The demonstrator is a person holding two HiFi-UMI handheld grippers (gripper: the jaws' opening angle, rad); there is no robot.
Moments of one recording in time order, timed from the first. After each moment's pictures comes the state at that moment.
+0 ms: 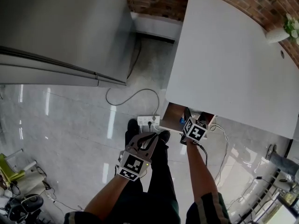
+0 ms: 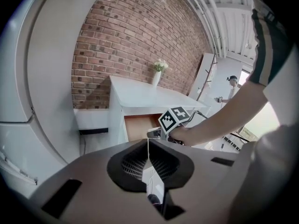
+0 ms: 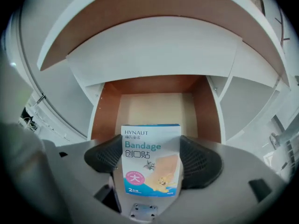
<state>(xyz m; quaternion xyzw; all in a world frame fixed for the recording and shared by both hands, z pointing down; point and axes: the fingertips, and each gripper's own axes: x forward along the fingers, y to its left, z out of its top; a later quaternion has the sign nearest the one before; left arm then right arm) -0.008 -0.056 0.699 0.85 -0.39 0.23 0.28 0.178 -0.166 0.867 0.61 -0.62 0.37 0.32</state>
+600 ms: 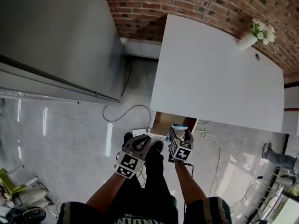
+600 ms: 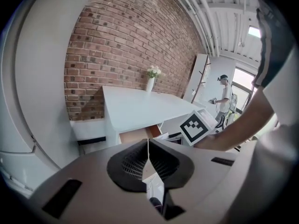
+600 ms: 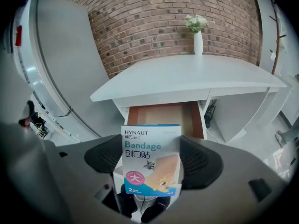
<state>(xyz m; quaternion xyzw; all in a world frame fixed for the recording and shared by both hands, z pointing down) 0.001 -0.081 0.649 0.86 -0.37 0.23 0.25 0.155 -0.117 0.782 0.59 -0.66 0.37 0.27</state>
